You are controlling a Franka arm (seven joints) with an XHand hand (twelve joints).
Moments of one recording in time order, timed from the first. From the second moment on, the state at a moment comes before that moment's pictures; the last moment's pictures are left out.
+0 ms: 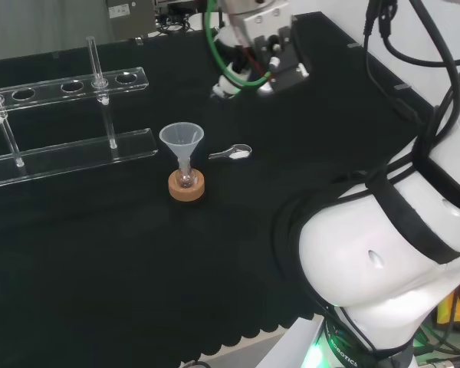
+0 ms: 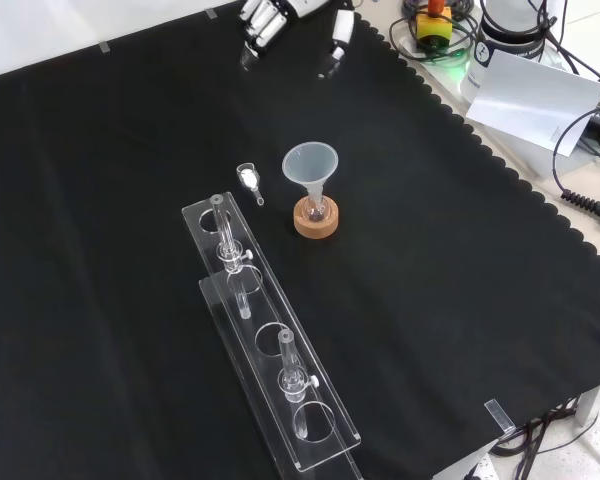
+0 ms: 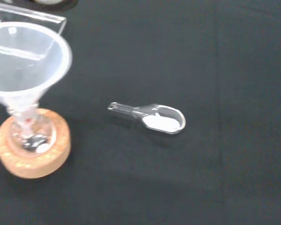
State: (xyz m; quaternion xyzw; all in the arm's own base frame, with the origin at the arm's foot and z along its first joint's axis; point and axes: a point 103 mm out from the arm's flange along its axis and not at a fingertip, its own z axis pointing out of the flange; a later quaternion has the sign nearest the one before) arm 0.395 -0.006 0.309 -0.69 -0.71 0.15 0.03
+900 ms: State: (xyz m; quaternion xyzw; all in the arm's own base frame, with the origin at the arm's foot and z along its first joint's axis) arm 0.425 -0.072 0.242 -0.69 -0.70 0.14 0.07
